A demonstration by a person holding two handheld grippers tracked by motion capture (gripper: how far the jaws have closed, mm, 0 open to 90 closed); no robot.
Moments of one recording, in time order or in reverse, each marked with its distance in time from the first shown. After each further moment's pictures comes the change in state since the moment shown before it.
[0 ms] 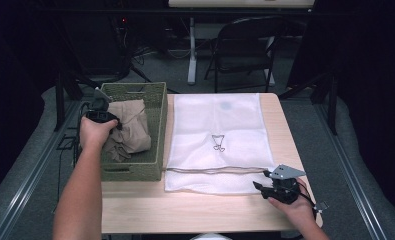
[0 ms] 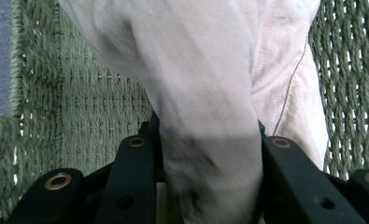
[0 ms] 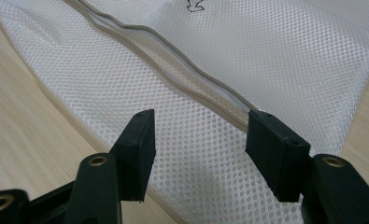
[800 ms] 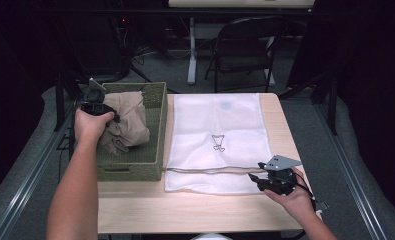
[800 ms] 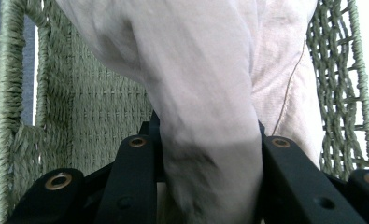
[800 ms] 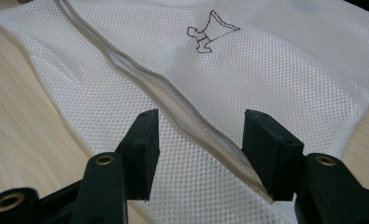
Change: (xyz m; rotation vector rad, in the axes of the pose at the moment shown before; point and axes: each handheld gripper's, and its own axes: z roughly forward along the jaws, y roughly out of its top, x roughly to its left) left arm -0.006 0.010 -0.031 -0.049 -0.017 0.008; right arm 0.006 0.045 -0.009 0.001 0.011 -0.061
